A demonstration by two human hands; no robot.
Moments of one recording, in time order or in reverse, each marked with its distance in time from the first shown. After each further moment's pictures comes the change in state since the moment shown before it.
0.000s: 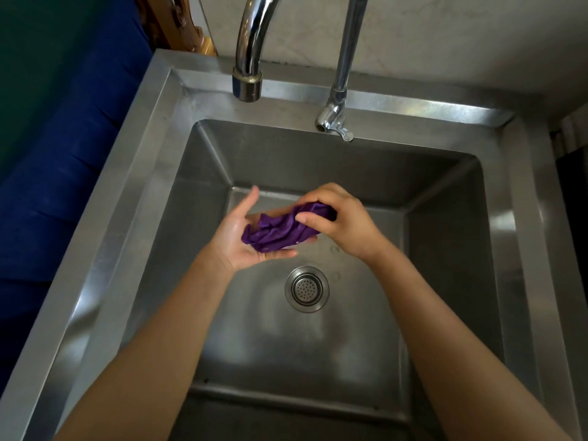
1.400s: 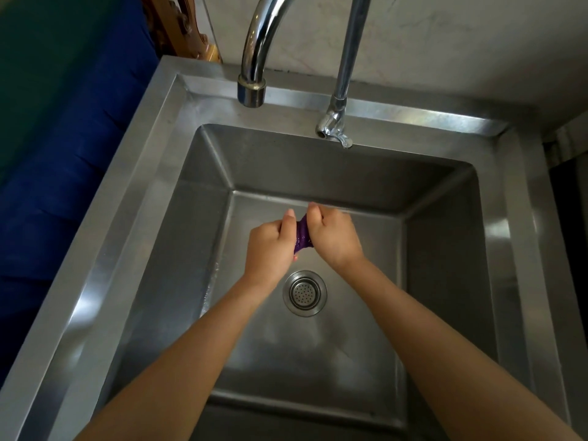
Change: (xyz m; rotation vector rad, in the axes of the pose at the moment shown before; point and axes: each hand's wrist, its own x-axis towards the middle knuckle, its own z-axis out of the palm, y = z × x) left_hand 0.010 -0.041 0.053 0.903 0.869 0.631; right_hand -0.001 -0.025 0.024 -0.141 0.139 0.398
